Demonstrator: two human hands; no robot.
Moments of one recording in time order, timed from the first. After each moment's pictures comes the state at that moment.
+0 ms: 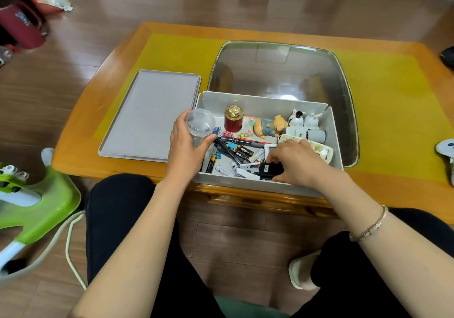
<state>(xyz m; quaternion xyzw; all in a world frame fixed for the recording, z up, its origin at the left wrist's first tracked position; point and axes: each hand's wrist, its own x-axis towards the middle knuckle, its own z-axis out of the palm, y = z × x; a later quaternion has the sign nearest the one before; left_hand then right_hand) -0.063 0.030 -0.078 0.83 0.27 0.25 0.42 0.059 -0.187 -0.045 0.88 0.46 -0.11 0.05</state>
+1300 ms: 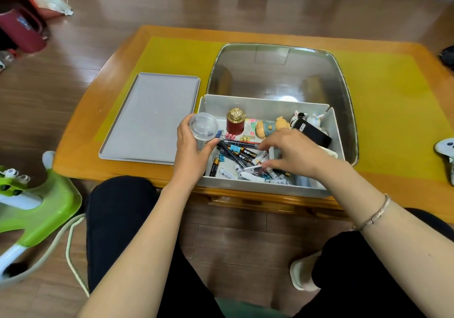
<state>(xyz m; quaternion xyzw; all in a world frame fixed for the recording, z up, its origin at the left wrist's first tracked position) -0.059 0.019 -0.075 0.81 0.27 0.24 0.47 0.073 -0.177 -0.030 0.85 0.51 -0.08 -0.05</state>
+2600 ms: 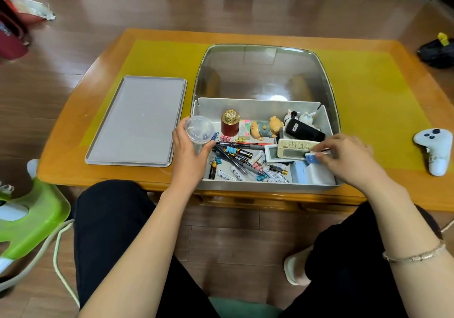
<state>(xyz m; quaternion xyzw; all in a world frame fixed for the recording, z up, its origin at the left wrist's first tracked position) -0.054 -0.005 -0.078 0.81 0.27 0.25 0.45 0.075 -0.284 -0.019 0.97 0.20 -0.06 -0.09</state>
